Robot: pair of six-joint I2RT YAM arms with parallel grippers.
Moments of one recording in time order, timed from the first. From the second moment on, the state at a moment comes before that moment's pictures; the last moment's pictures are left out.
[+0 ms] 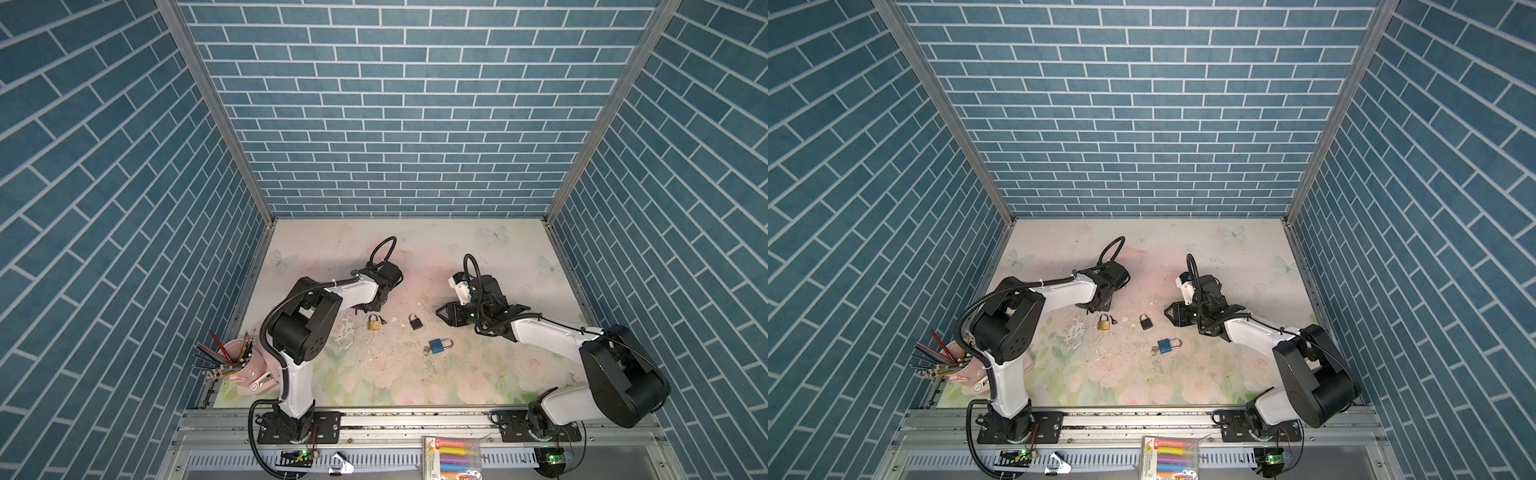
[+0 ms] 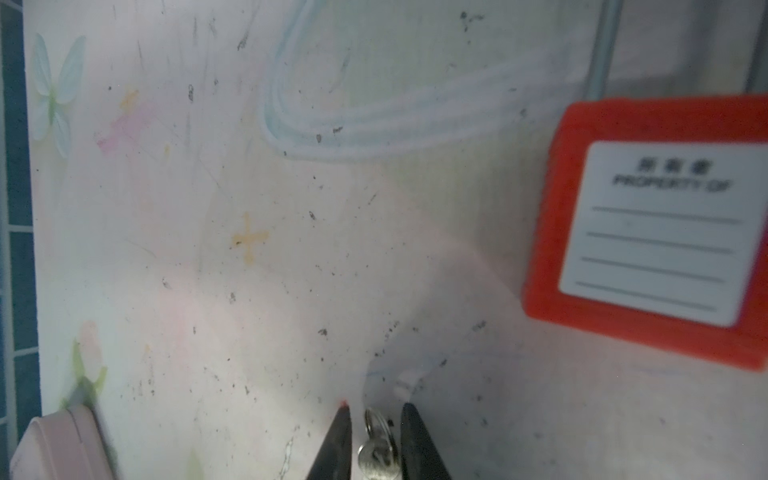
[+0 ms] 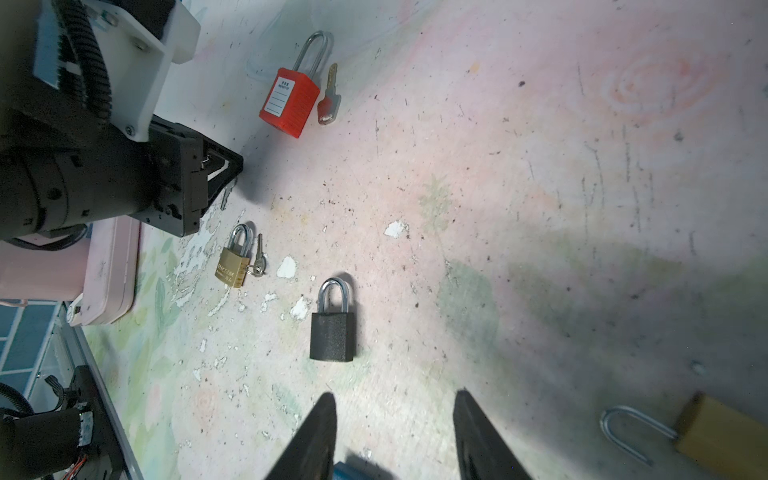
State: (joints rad) left arm -0.58 1.94 1.19 -0.65 -0.58 -0.47; right arm 0.57 1.44 0.65 0.00 -0.37 0.37
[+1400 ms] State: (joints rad) left arm -0.98 1.83 1.44 -0.54 -0.53 -0.23; right arm 0.40 1.15 0.65 -0.06 -0.22 0.43
